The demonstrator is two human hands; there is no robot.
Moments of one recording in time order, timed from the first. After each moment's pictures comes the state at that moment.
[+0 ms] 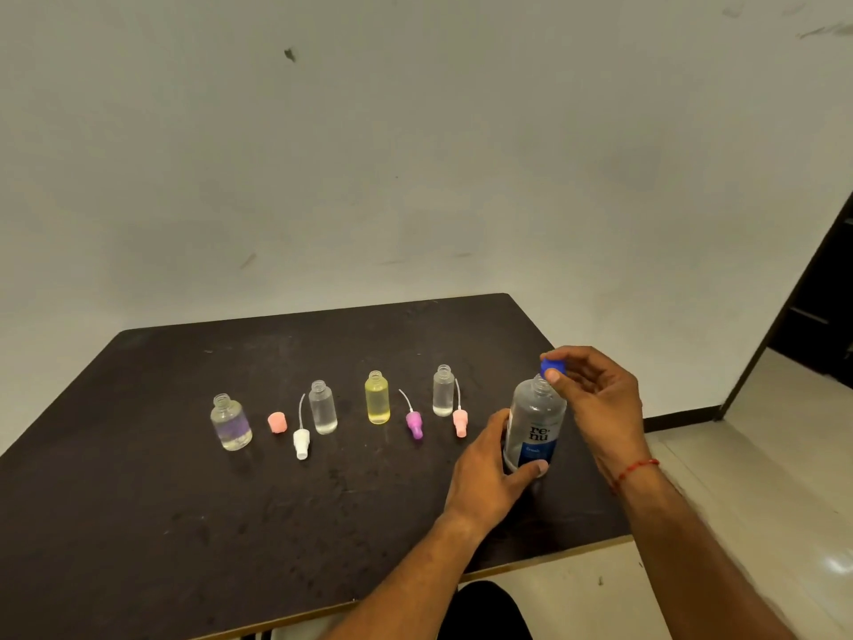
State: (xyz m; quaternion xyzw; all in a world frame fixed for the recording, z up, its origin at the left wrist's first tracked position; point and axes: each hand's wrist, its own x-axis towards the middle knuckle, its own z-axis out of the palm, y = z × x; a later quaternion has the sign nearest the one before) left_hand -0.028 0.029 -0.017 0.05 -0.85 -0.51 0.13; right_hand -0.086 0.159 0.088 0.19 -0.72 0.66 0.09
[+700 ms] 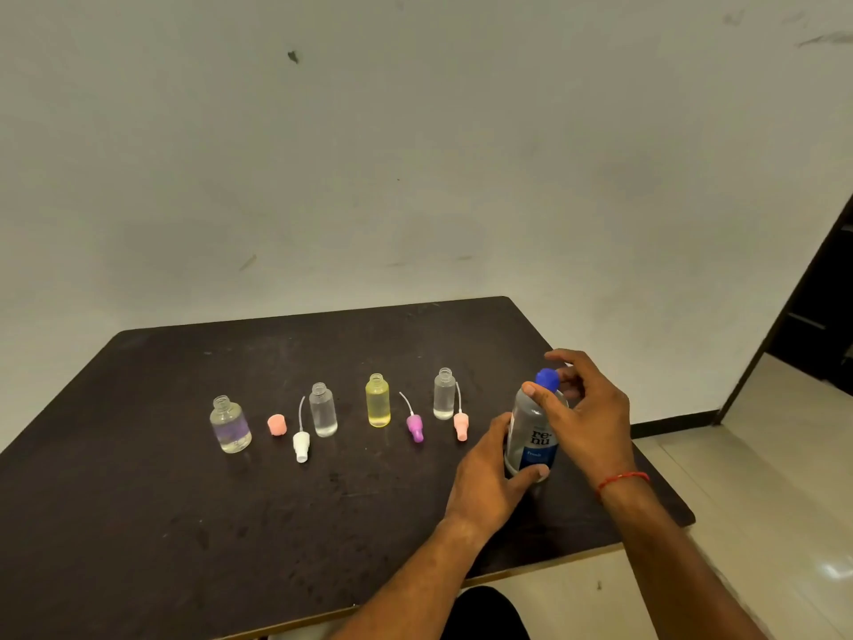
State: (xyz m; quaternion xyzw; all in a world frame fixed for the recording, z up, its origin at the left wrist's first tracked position) left_hand -0.029 0.029 -0.019 0.04 -0.83 -0.54 0.13; right_hand -0.084 0.147 0.075 0.19 -0.82 0.50 0.17
